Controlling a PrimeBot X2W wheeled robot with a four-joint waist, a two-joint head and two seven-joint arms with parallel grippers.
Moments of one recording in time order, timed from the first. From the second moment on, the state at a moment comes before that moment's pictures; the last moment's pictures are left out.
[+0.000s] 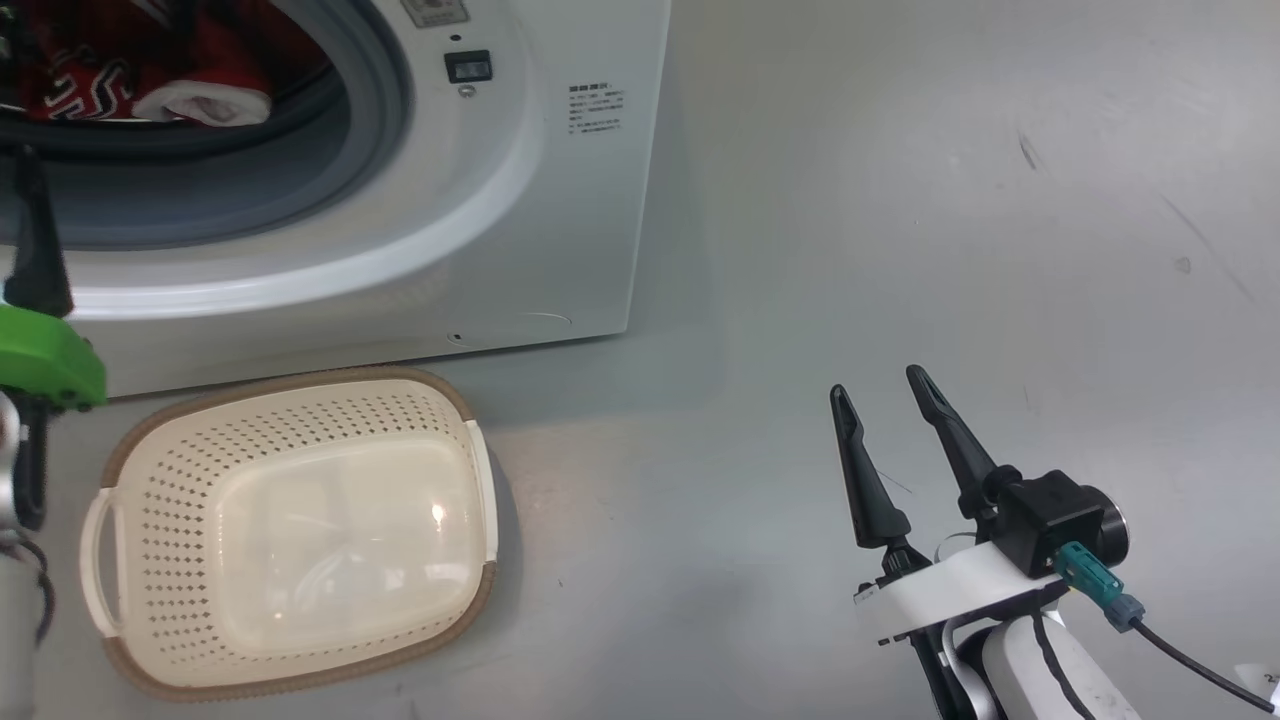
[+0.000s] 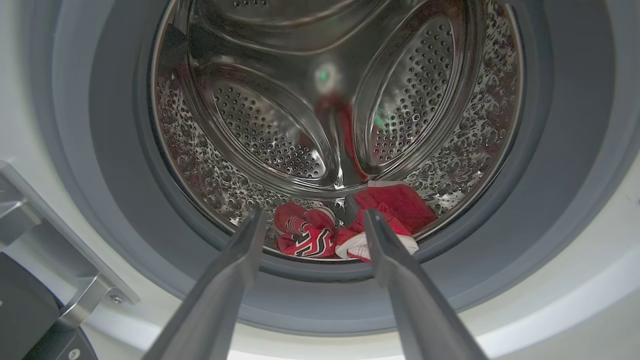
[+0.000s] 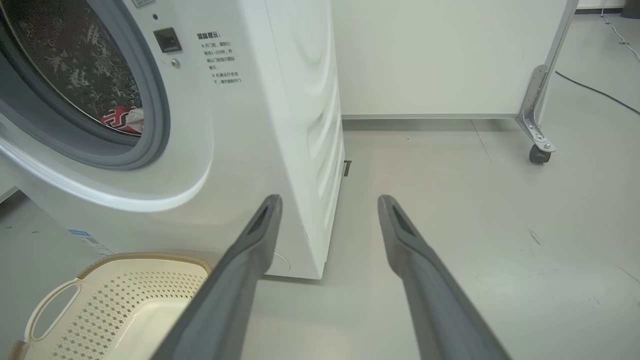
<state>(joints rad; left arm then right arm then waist) -0.48 0.32 -0.01 0.24 -0.33 0.06 -0.02 -0.09 -0.08 0.36 0.06 0.31 -0.05 -0.25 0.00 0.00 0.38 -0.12</state>
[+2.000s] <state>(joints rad) -1.00 0.56 0.04 0.78 -0.24 0.10 0.27 -0.22 -0.05 0.45 0.07 0.33 -0.08 -0.25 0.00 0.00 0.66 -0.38</state>
